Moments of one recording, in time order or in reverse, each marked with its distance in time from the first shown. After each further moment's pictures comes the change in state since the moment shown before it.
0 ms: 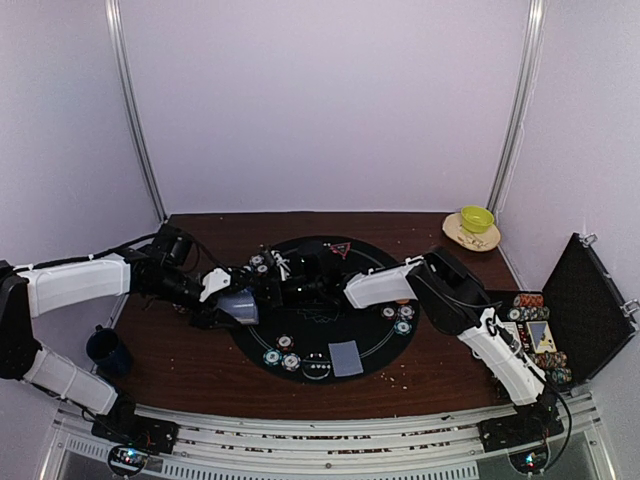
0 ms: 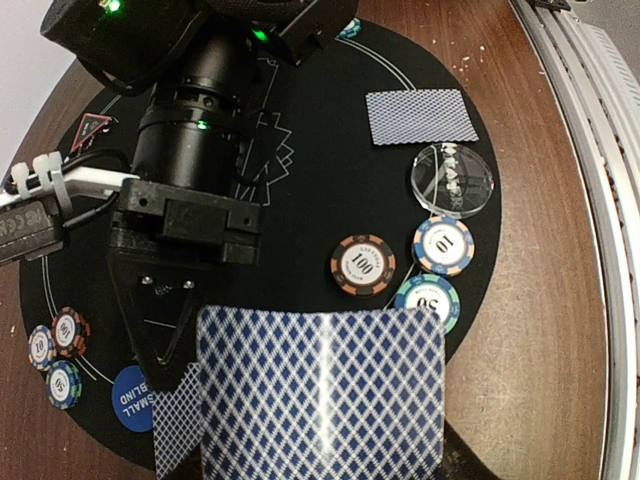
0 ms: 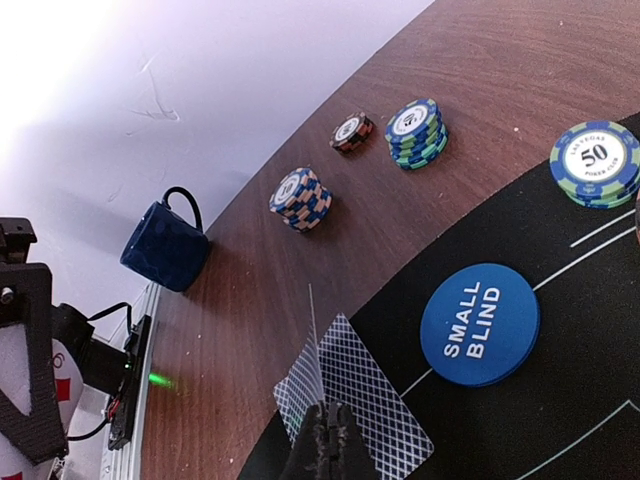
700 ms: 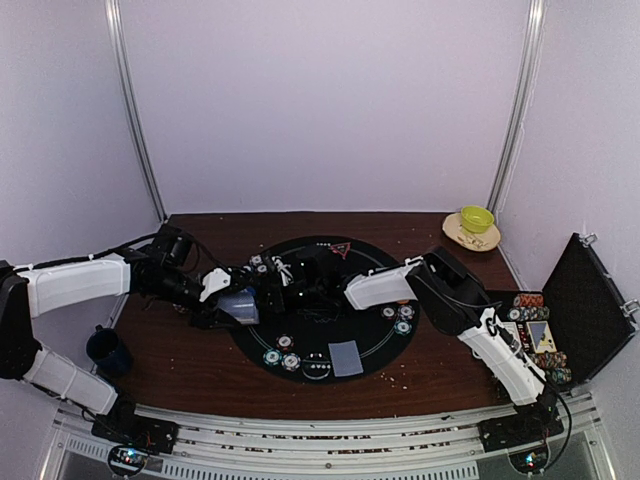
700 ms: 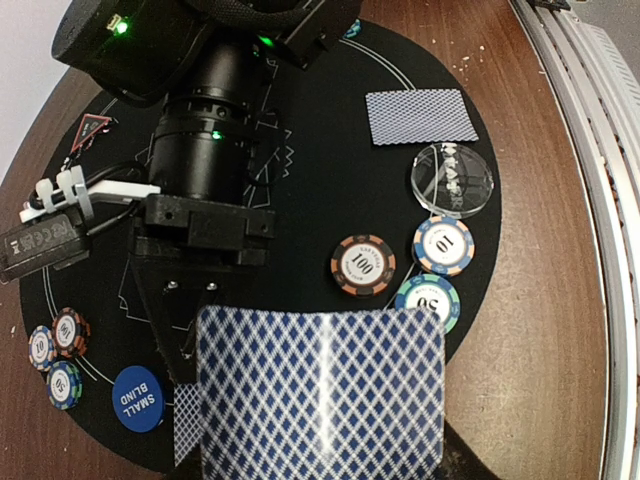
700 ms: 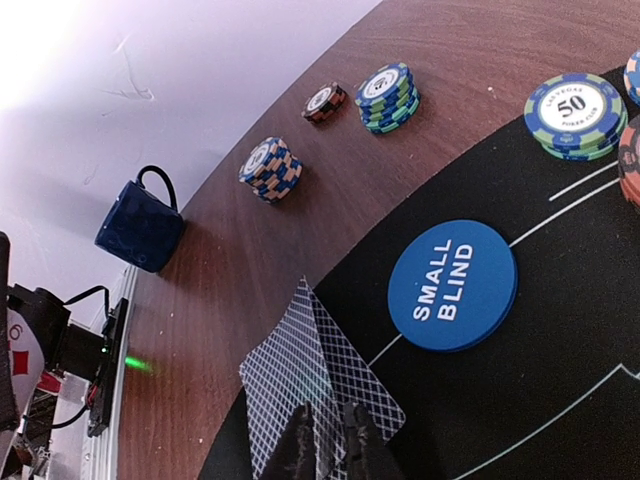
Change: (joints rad) left arm 0.000 0.000 0.000 0.000 0.000 0.002; right arm 0.000 -0.001 -0.016 -0.064 0.018 -0.053
